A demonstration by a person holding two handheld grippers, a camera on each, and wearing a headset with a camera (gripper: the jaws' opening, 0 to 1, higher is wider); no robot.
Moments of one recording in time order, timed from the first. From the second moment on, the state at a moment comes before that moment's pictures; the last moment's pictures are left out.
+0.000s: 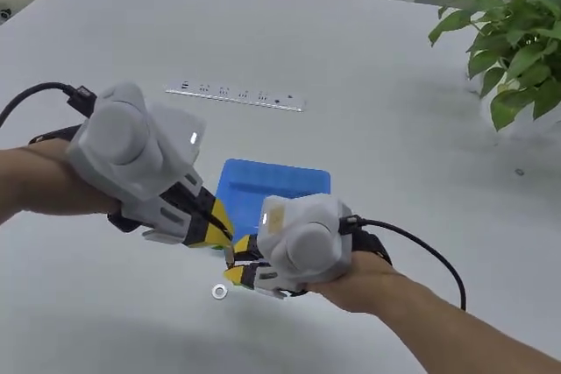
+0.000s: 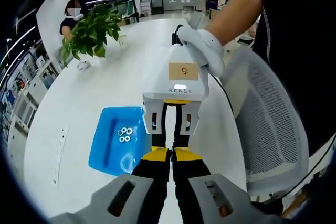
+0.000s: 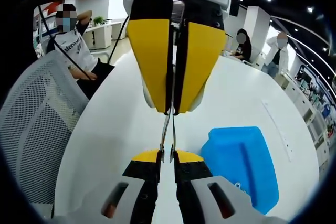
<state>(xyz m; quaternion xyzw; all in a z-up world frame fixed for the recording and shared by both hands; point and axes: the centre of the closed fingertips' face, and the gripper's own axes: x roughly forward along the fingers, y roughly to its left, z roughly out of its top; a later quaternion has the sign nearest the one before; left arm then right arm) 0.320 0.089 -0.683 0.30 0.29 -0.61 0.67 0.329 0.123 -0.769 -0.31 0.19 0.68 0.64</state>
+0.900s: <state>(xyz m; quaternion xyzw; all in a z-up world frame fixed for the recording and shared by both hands) 0.308 0.103 -0.712 0.29 0.32 -0.61 0.67 0.309 0.136 -0.798 -0.29 0.21 0.71 0.61</state>
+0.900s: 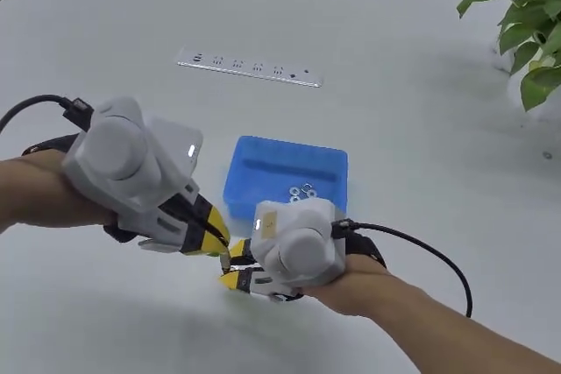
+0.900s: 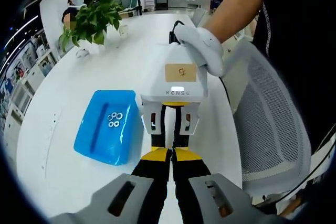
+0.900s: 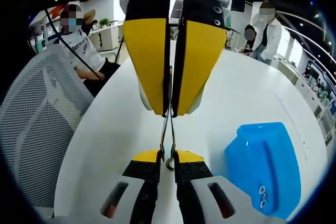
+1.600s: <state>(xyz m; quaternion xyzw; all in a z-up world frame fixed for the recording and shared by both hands) 0.314 0.099 -0.715 0.26 0.32 -0.61 0.67 0.312 0.134 -0.803 -0.28 0.22 0.70 0.62</state>
